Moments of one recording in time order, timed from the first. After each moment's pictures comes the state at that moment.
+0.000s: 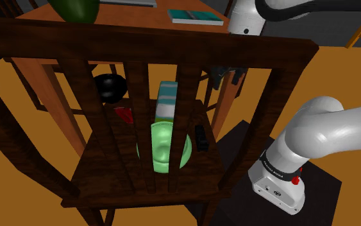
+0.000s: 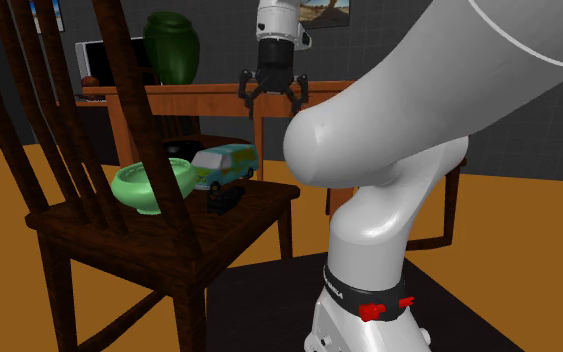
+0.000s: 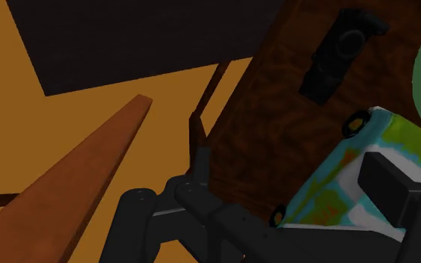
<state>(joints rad) 0.01 -0.90 0.15 -2.62 0.20 1.70 0.26</state>
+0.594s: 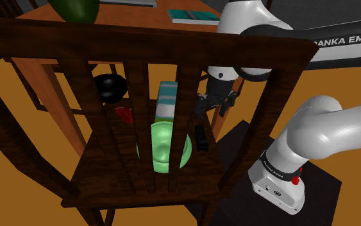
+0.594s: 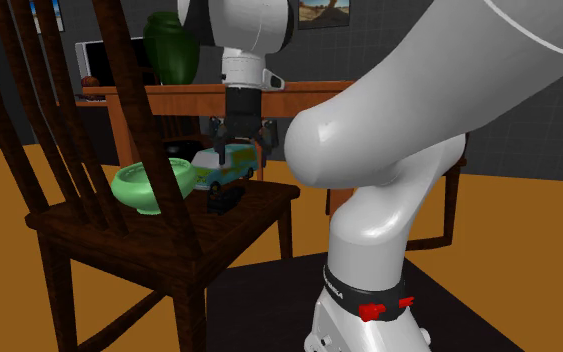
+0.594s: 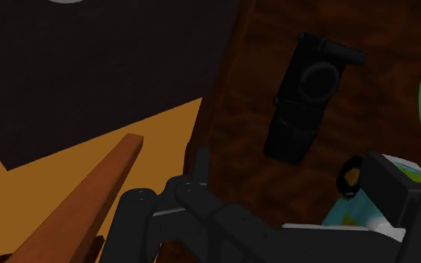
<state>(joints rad) 0.06 -0.87 0.40 -2.81 0.40 1.93 0.55</state>
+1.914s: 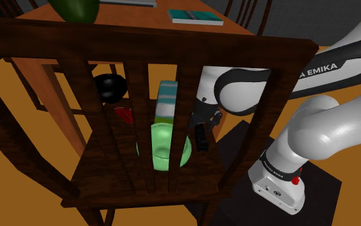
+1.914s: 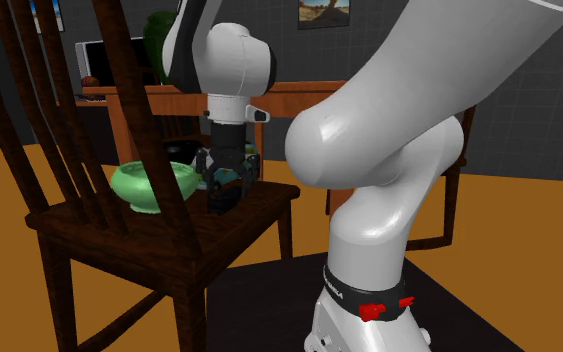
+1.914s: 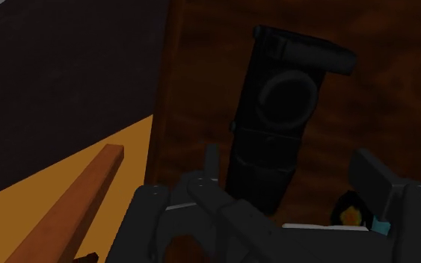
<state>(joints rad) 0.09 -0.69 0.54 -2.88 0.51 2.26 0.68</state>
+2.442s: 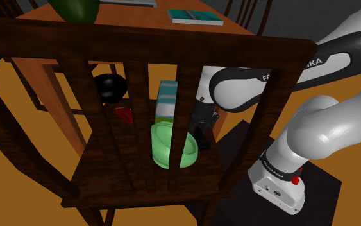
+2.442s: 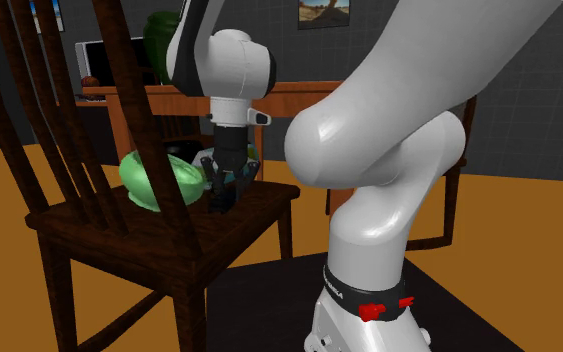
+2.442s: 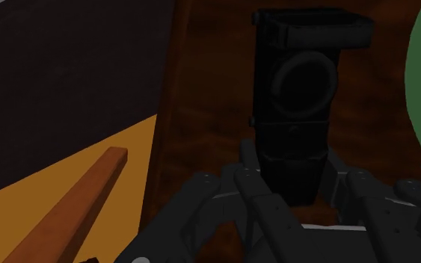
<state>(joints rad) 0.06 -0.63 0.54 -2.87 0.49 2.26 0.65</state>
